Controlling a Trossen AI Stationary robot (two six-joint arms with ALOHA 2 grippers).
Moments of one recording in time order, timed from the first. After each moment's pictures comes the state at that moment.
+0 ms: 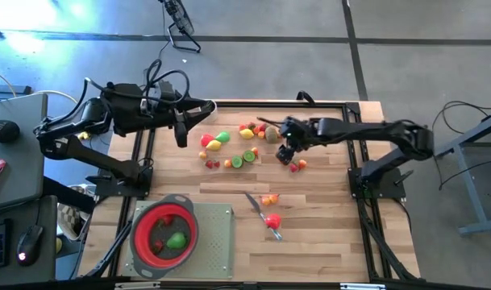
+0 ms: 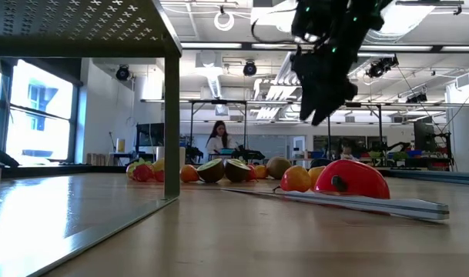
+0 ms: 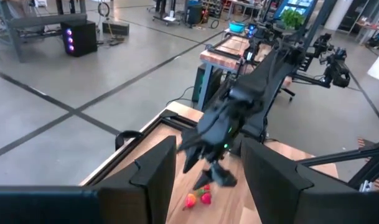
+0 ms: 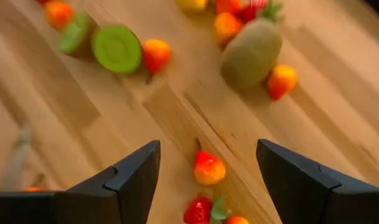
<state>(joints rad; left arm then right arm) 0.00 1.12 1.64 -0.67 -0.38 -0.27 -0.28 1.47 1.03 -0.65 0.12 0.42</state>
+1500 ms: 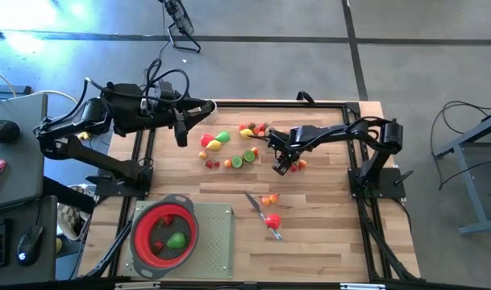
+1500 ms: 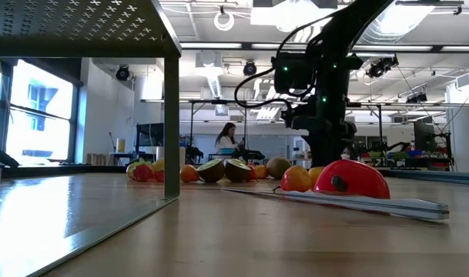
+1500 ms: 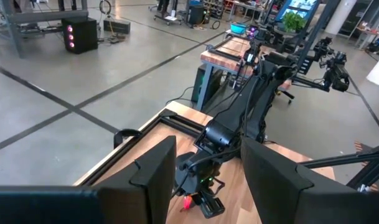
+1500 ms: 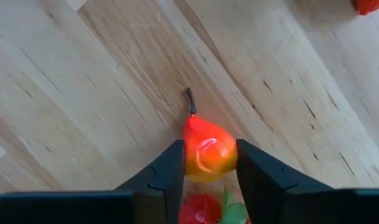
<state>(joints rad) 0.00 1.12 1.64 -0.68 -0.39 -0.29 -0.28 1.76 1.03 -0.66 0.05 0.42</state>
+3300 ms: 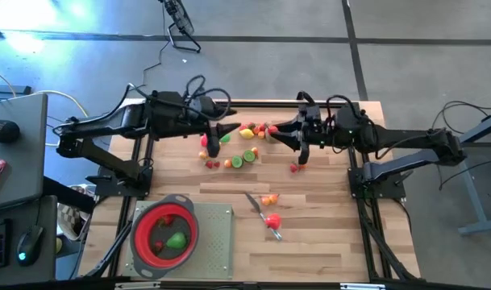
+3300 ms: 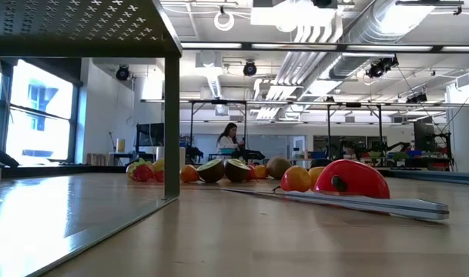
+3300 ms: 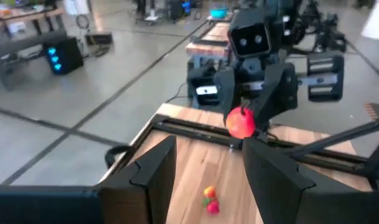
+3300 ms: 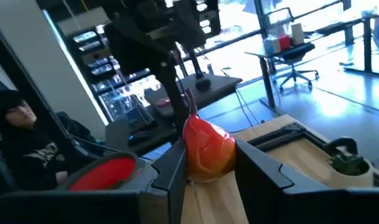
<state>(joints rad) 0.00 1.30 1.64 -0.51 -0.30 -0.08 -0.07 1.10 1.03 0.10 0.03 0.36</state>
